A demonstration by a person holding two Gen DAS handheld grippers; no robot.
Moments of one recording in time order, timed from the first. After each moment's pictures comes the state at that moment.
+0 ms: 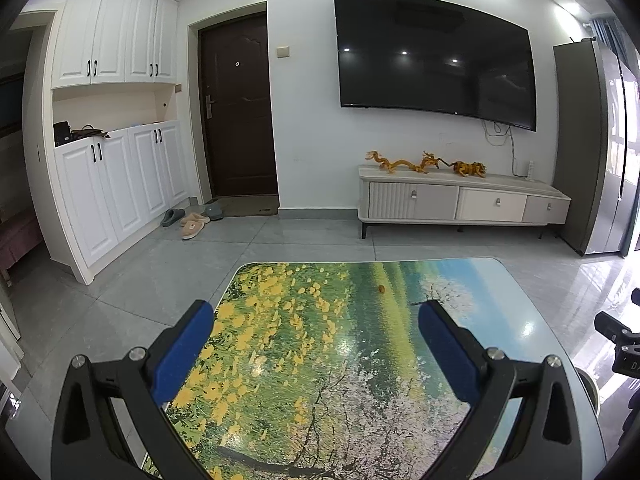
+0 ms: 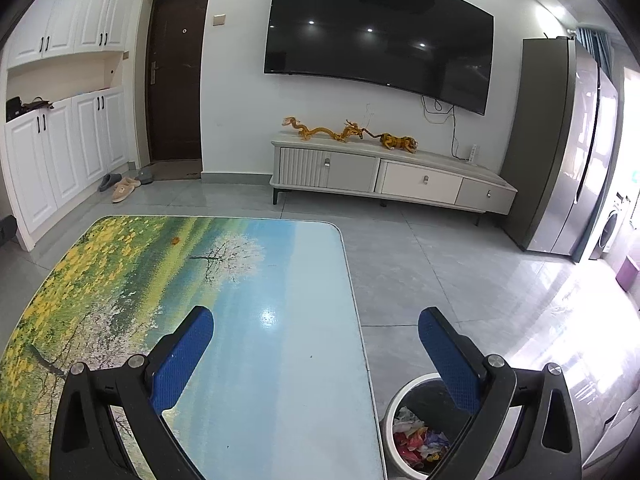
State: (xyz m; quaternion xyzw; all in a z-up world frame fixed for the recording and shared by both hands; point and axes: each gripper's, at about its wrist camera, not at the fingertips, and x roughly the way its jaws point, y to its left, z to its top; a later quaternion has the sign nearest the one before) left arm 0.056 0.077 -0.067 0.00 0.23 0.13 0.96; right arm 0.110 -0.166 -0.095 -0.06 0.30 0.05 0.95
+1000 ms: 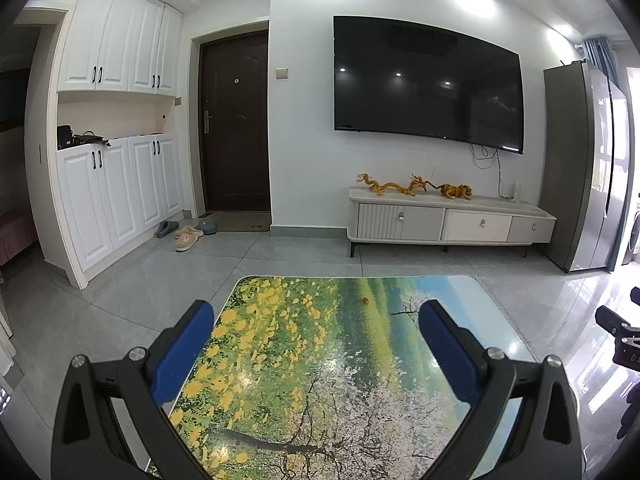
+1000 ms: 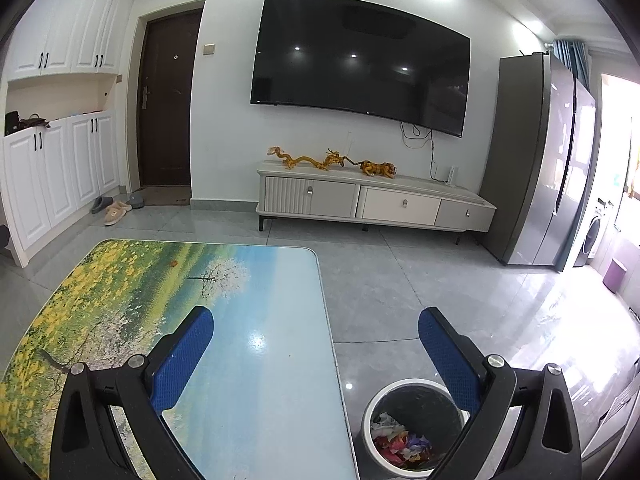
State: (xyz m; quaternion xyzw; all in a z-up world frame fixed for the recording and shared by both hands) left arm -0.004 0.072 -0.039 -0.01 0.19 0.11 0.97; right arm 0.051 -0.187 -0.055 -0.05 0.25 0.03 0.97
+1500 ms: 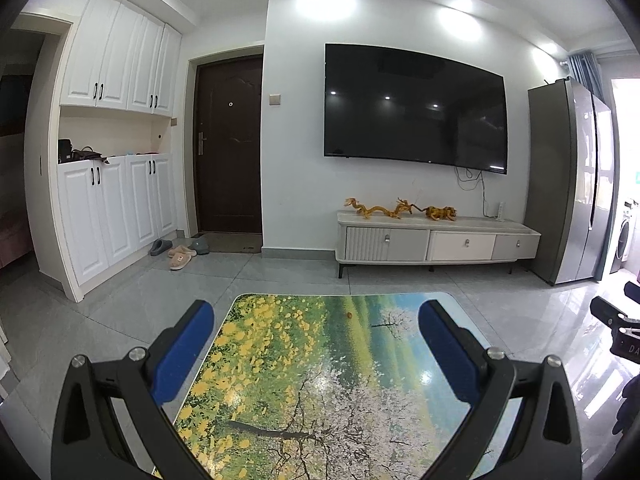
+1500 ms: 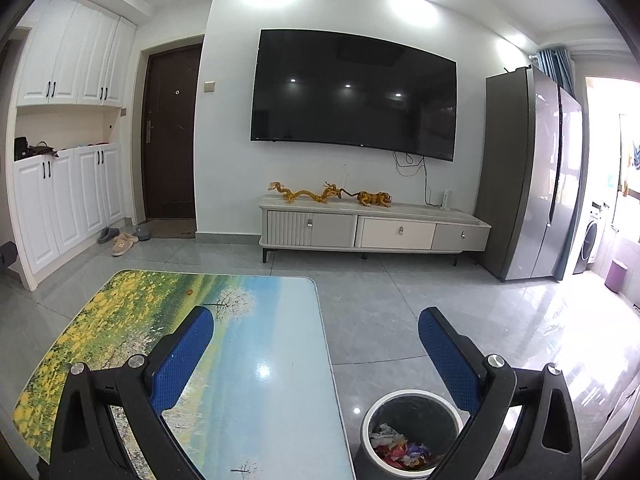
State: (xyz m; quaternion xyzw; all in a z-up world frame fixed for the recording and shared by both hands) left arm -0.067 0.056 -0.006 -0.01 0.15 0.09 0.98; right arm -0.012 -0.200 -0.018 -0.03 0.19 0.03 0.98
